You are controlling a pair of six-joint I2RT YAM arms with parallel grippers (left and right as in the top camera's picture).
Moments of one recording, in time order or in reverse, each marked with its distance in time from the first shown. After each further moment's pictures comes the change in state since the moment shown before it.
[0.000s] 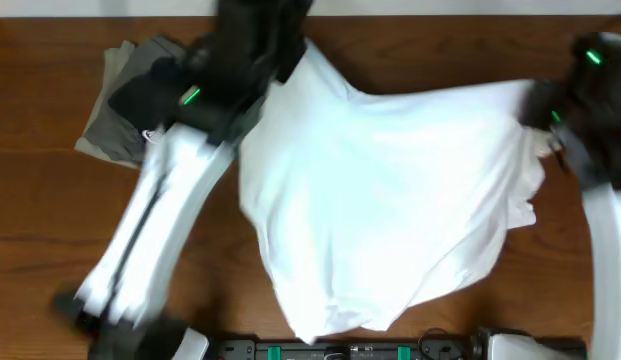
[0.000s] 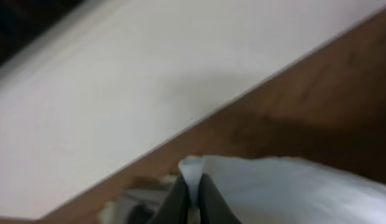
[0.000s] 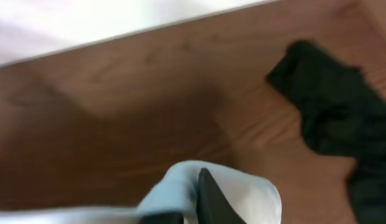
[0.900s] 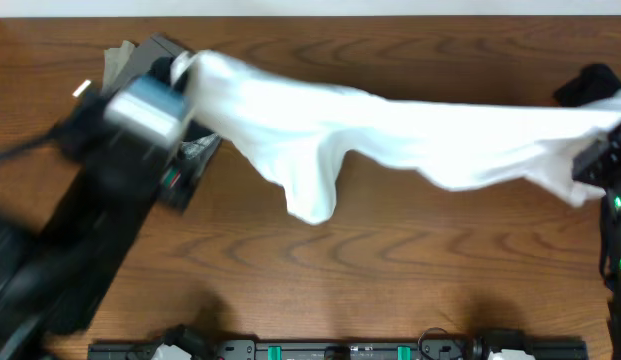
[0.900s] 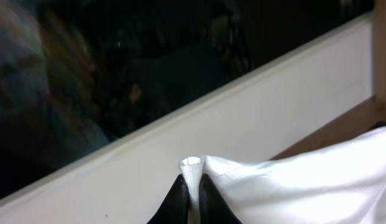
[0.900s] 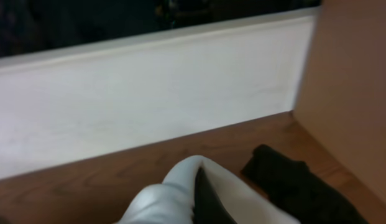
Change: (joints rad) left arm -0.090 -0.715 -0.026 -0.140 0.127 0.005; right arm 0.000 -0.539 -0.060 0.100 0.080 -0.039
